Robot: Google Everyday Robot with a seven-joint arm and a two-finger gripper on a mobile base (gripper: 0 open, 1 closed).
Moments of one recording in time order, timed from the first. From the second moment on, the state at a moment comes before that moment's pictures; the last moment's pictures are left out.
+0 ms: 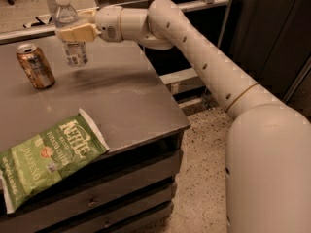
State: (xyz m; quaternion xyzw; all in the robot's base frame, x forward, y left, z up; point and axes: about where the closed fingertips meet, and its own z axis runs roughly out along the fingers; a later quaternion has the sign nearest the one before) arm 0.701 0.213 0.982 -0.49 0.50 0.45 0.55
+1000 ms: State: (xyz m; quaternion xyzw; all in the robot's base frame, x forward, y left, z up) arm 0.676 0.245 0.954 -0.50 0.51 0.49 0.51
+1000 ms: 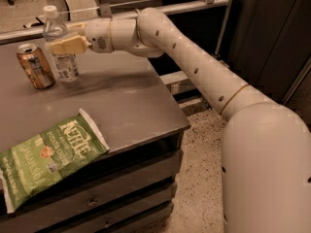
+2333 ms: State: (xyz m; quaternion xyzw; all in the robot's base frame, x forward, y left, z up) arm 0.683 0.251 0.926 -0.52 0.52 0.47 0.49
